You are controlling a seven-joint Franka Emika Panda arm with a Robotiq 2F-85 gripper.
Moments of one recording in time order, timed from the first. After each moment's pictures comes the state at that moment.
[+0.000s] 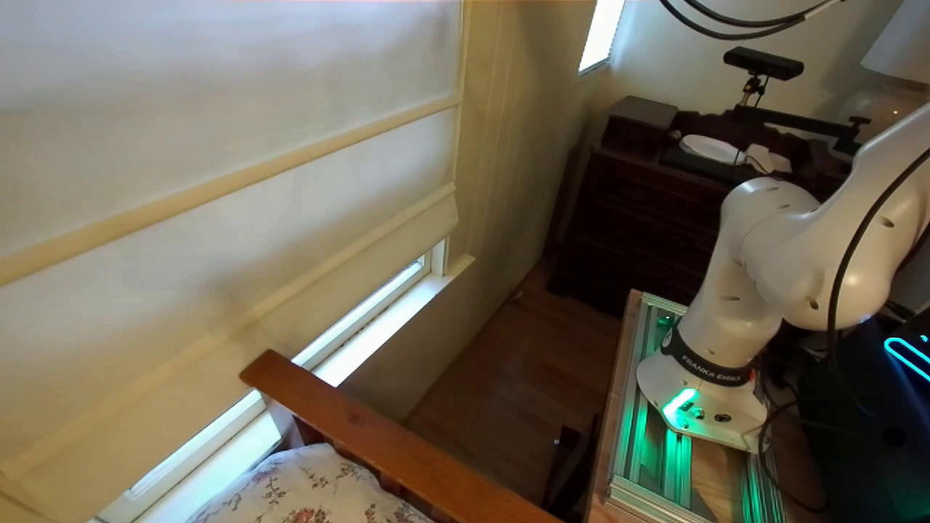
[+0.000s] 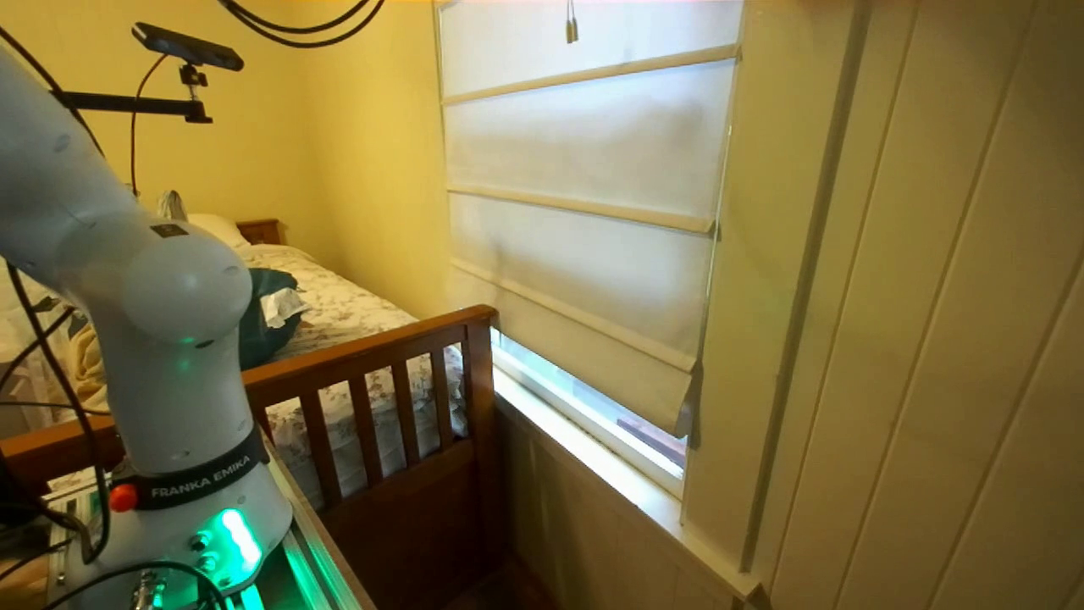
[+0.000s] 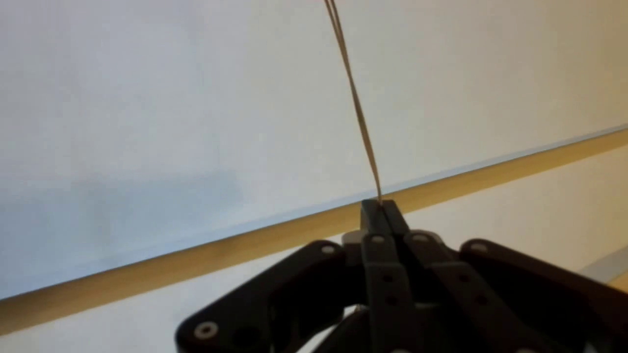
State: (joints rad) arm 0.25 -0.51 -0.28 -1.89 0.54 2.57 -0.50
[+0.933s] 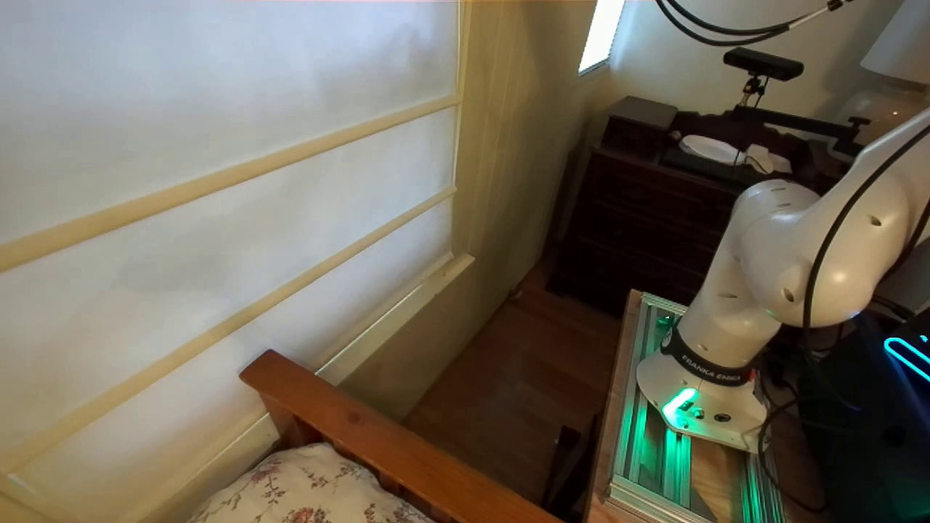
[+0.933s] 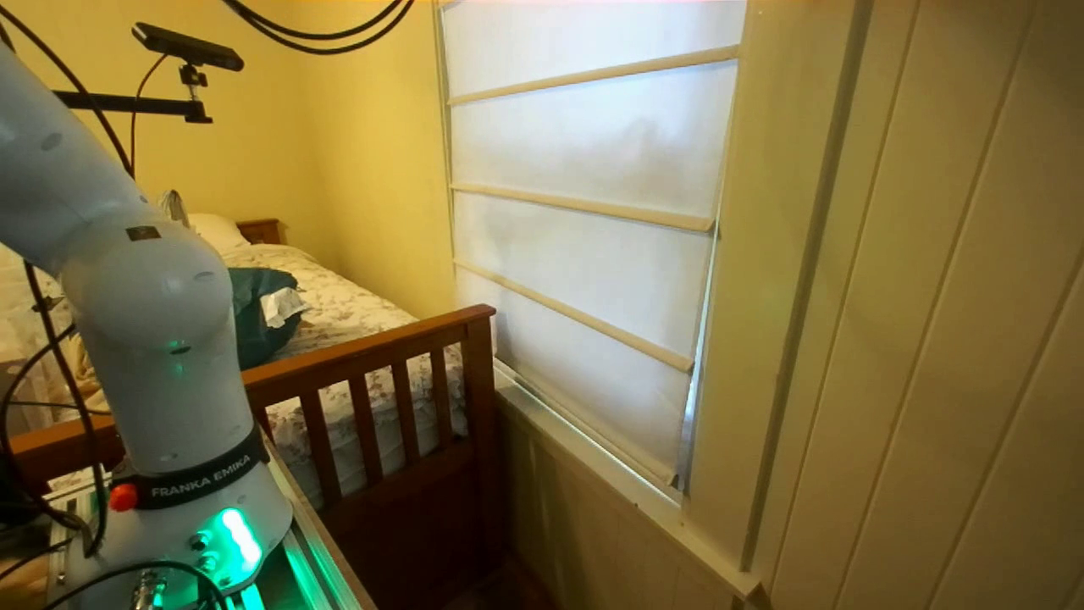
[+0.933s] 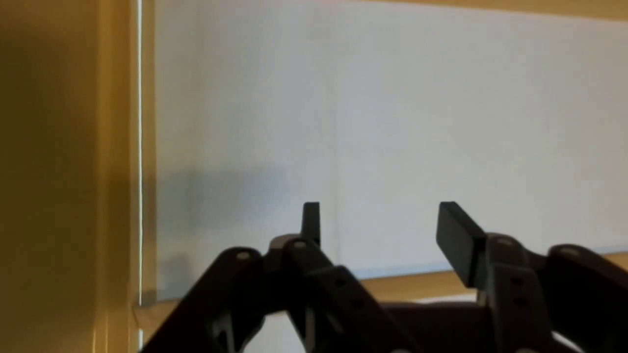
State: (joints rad) arm 0.07 -0.48 -0.31 -1.86 0.29 2.43 -0.44
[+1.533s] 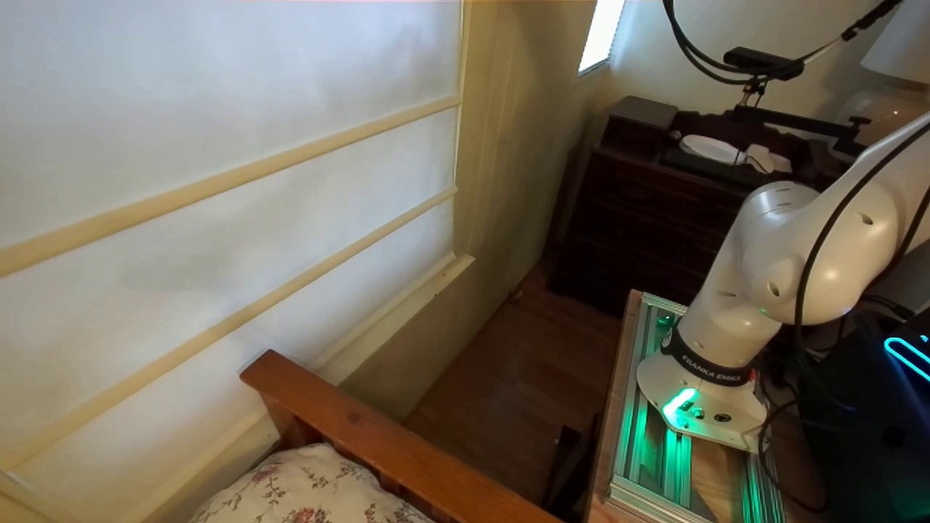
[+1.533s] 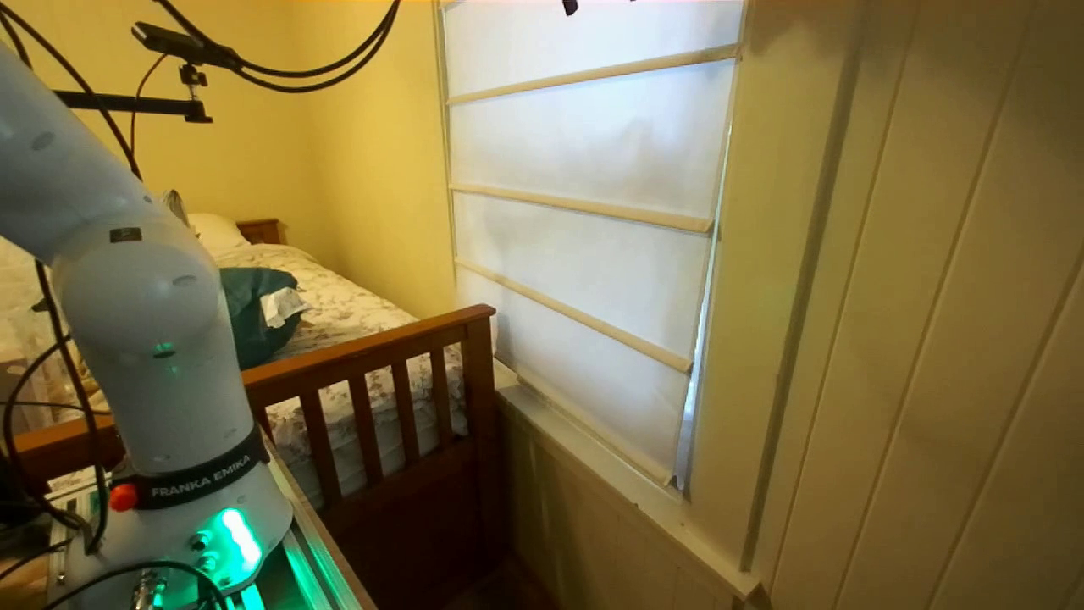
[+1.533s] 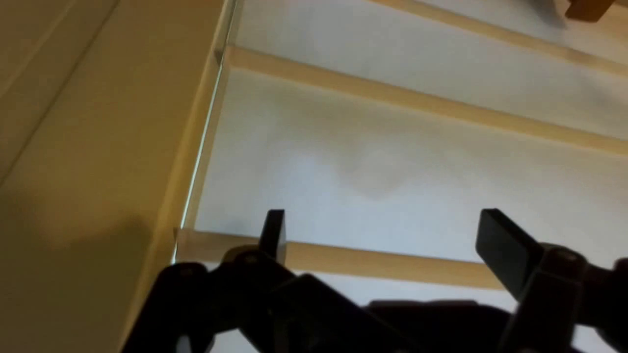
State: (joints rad) arm -0.04 -0.48 -0.26 -1.90 0.09 1.99 -0.42
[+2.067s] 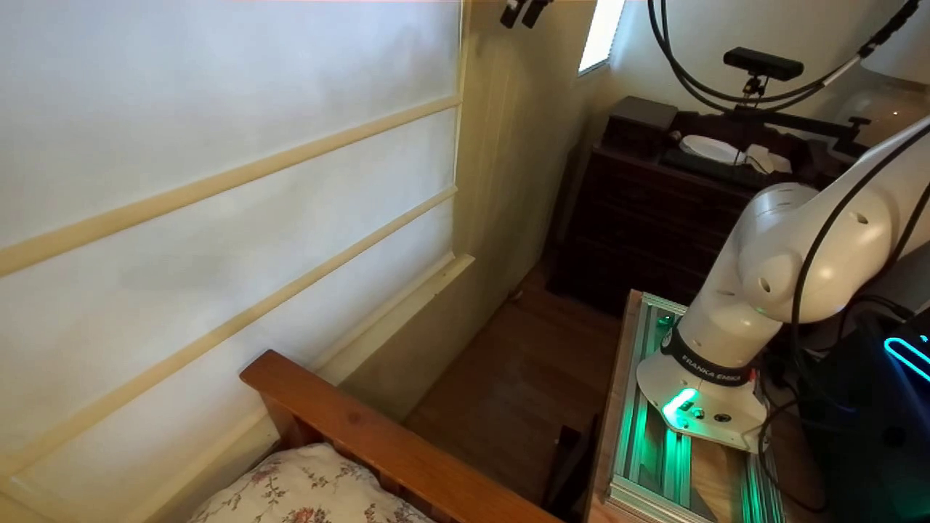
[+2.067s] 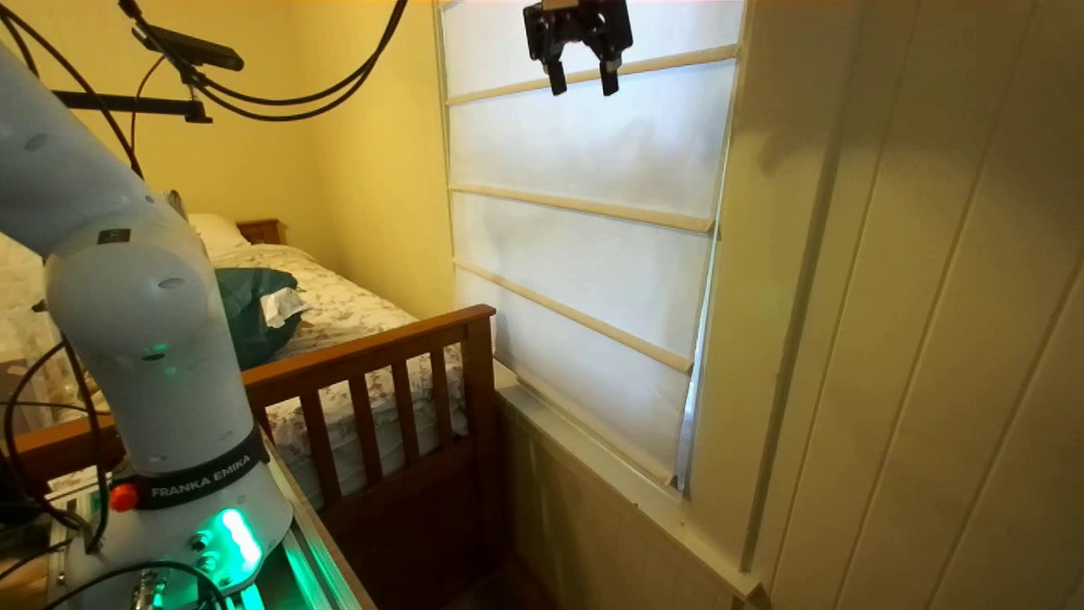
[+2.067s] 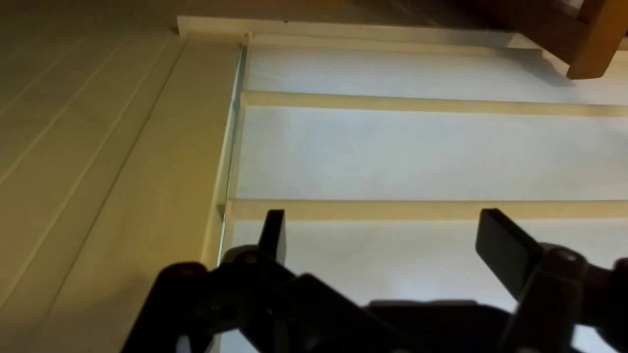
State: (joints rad) arm -0.11 -0.49 -0.22 -2.06 0.04 1.95 -0.23
